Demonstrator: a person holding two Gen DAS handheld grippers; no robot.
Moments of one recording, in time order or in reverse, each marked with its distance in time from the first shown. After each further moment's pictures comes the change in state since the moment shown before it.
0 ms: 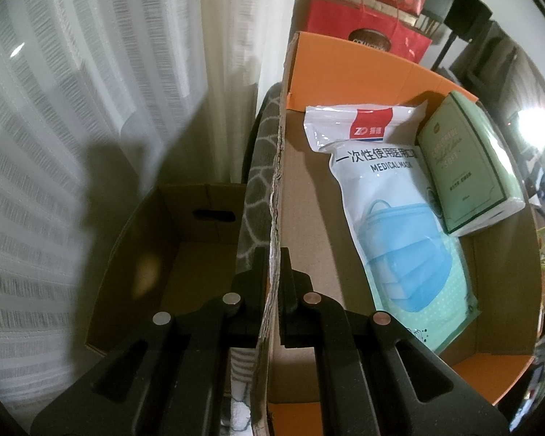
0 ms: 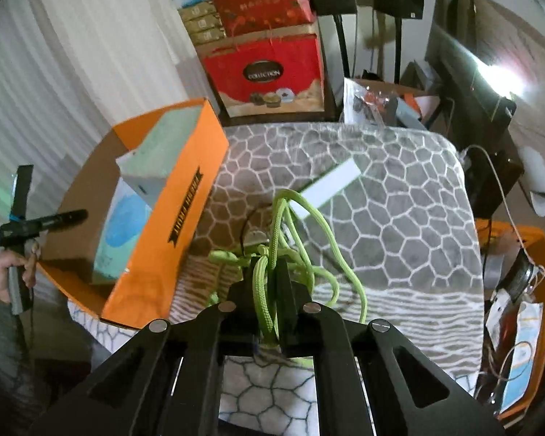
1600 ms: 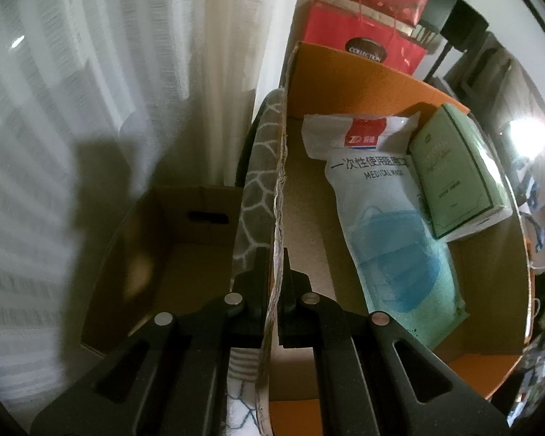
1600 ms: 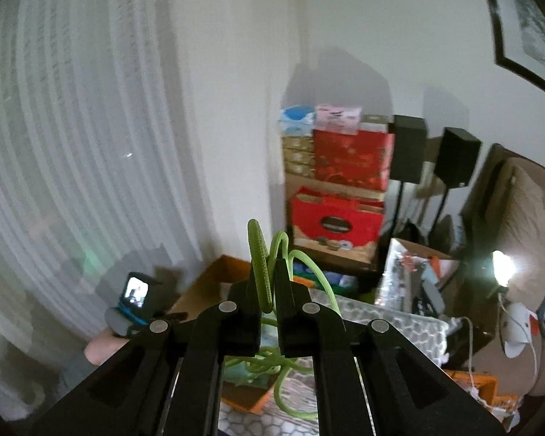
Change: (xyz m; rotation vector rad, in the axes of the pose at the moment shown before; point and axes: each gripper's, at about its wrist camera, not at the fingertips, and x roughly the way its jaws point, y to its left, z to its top) left arm -0.009 0.004 -0.001 -0.032 -0.016 -0.048; right arm -0.184 0.179 0.128 -0.318 -0.336 0.097
